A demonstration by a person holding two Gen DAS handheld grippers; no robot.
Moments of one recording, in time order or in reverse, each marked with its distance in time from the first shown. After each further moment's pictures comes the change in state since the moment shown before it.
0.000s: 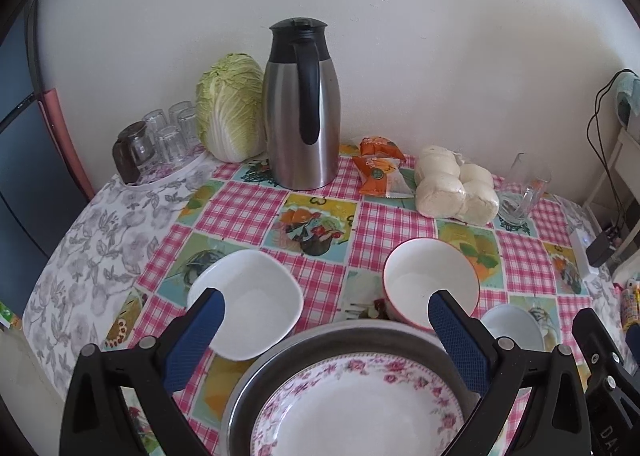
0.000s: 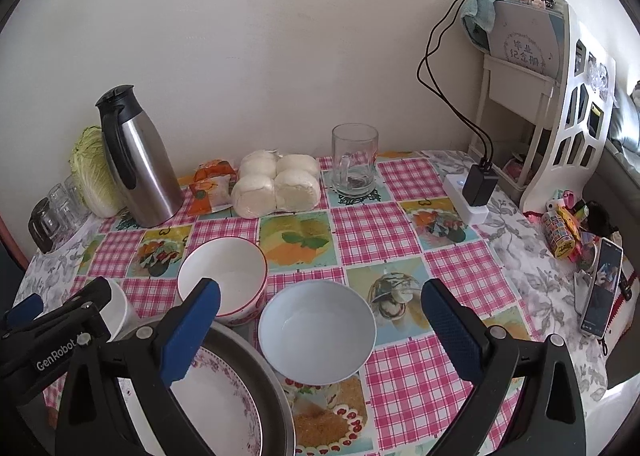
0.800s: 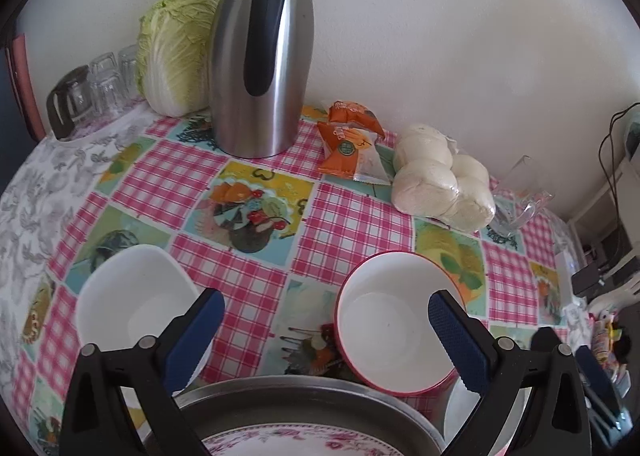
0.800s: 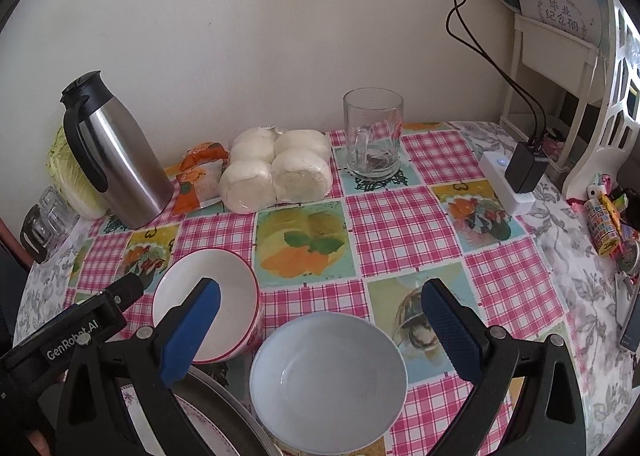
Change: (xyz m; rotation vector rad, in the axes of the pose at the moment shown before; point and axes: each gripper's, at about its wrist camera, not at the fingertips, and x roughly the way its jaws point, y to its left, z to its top) left arm 0.096 -0.015 0.015 -0.105 0.129 -0.164; right arm 0.093 -0.003 0.017 0.026 0.121 0.080
